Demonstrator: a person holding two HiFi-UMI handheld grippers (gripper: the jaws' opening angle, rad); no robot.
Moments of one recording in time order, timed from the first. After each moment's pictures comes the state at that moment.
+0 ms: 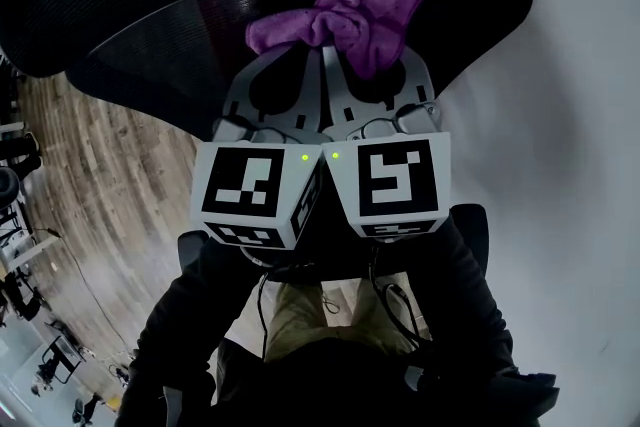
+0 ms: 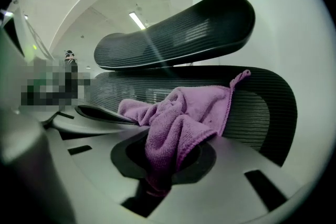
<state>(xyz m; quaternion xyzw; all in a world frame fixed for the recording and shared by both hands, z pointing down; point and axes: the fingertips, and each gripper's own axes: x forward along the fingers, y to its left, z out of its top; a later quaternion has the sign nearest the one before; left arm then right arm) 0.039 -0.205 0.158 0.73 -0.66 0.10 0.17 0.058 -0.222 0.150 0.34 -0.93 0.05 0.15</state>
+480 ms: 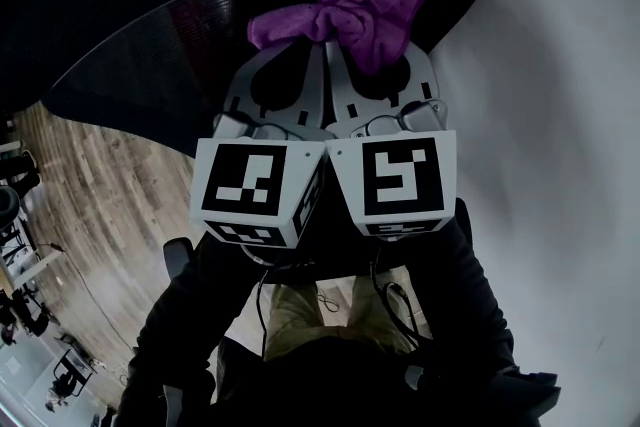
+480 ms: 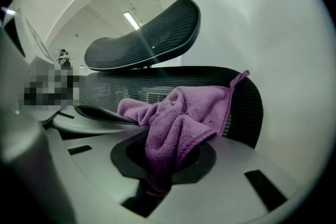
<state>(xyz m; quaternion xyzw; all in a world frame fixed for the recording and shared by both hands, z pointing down) 0.100 -0.230 0.153 0.75 -0.63 0.09 0.17 0.120 -0.246 0.145 0.38 -0.91 0.04 0.15</state>
